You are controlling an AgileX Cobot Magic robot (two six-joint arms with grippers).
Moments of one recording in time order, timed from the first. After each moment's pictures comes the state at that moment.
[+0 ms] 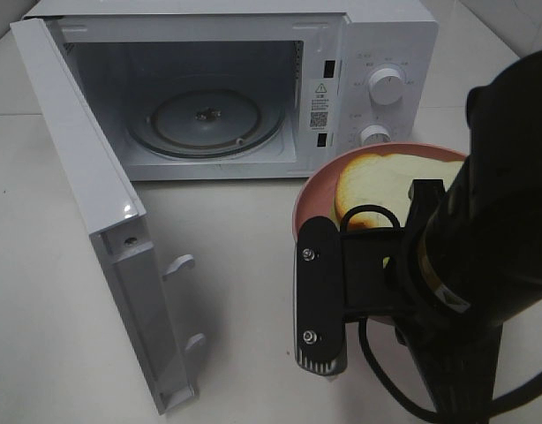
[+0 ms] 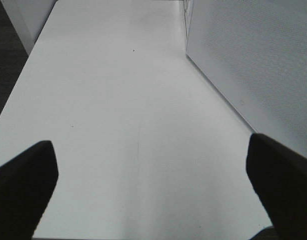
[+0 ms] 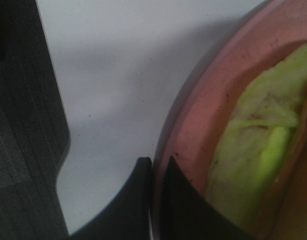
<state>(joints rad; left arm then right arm) 0.11 0.00 -0.52 -0.10 1.09 0.06 1.09 1.43 -0.81 -0.44 0.93 -0.17</state>
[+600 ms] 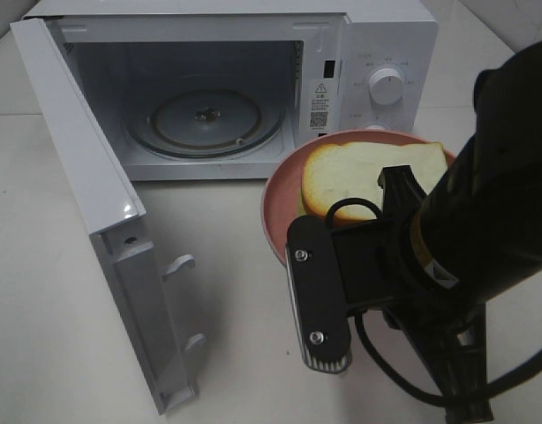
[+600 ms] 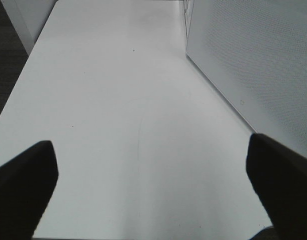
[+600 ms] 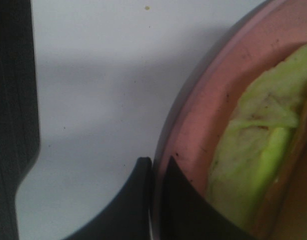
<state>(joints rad) 0.11 0.00 -0.52 -0.10 1.09 0.06 1.03 1.43 -0.81 -0.44 0.83 -0.38</state>
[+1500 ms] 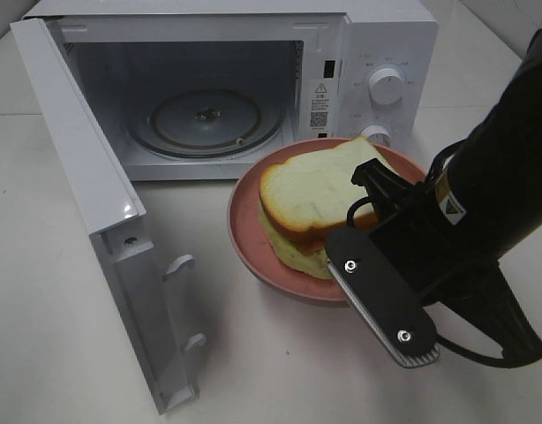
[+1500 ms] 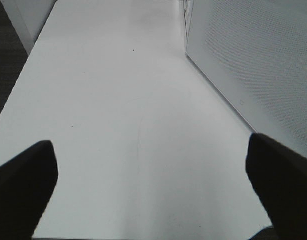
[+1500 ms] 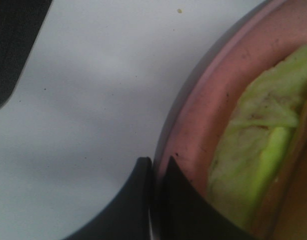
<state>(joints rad) 0.11 0.00 -0.52 -0.10 1.09 0.06 0.80 1.43 -0.81 -0.22 0.72 -1.17</state>
